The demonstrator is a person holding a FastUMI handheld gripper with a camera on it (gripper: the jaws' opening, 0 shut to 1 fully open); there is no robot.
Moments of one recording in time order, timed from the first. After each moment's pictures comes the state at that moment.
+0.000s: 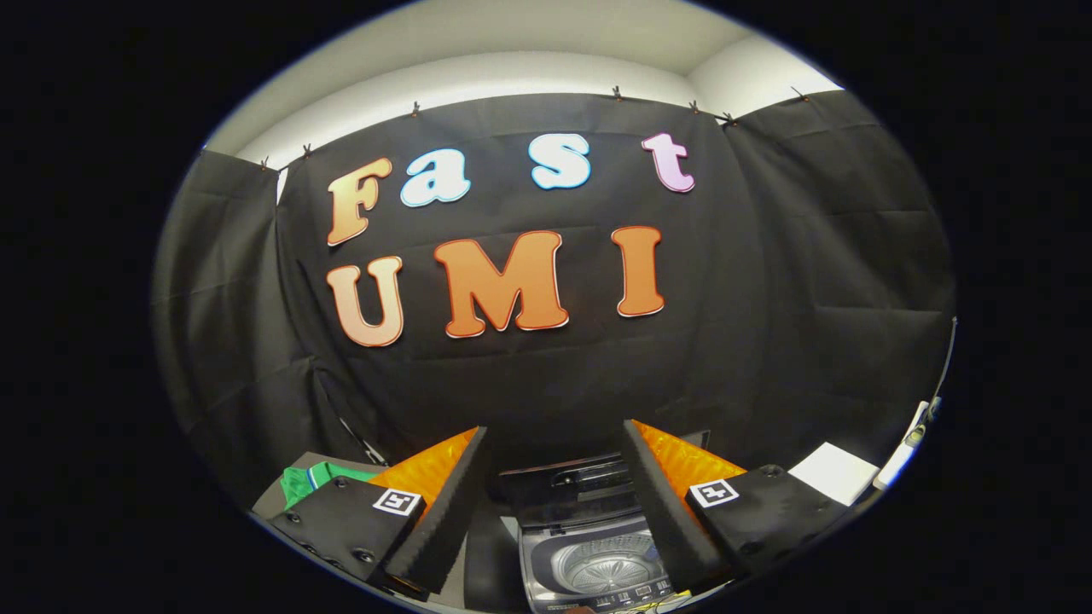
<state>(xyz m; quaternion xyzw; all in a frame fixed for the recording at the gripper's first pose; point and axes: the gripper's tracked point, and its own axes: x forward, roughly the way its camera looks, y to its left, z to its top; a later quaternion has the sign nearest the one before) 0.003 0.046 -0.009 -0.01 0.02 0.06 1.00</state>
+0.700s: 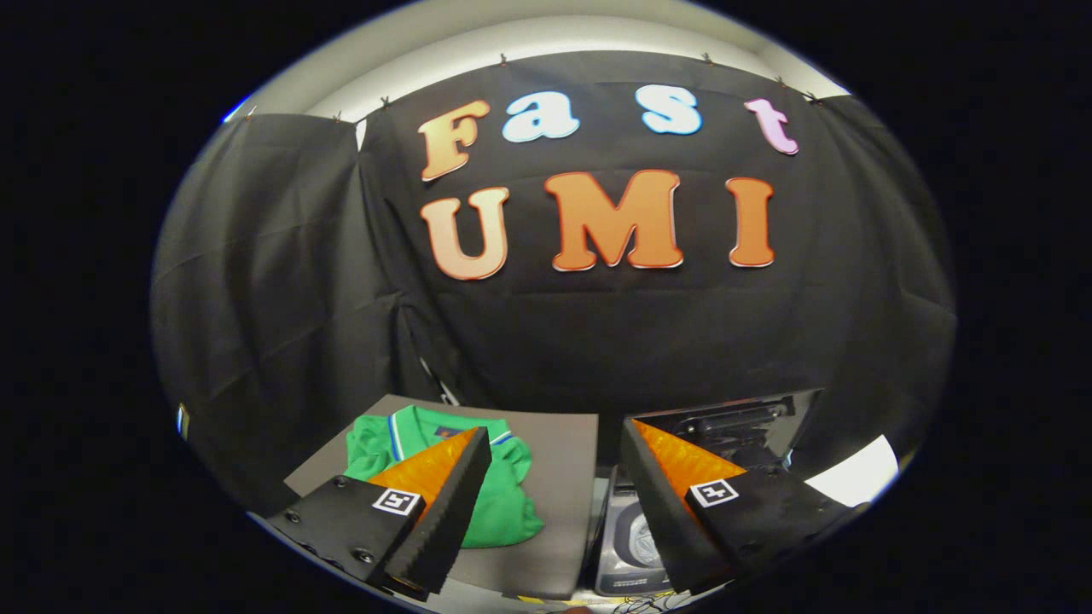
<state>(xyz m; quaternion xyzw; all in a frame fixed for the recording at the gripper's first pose) -0.009 0.197 -0.108 -0.05 0.12 0.20 0.97</state>
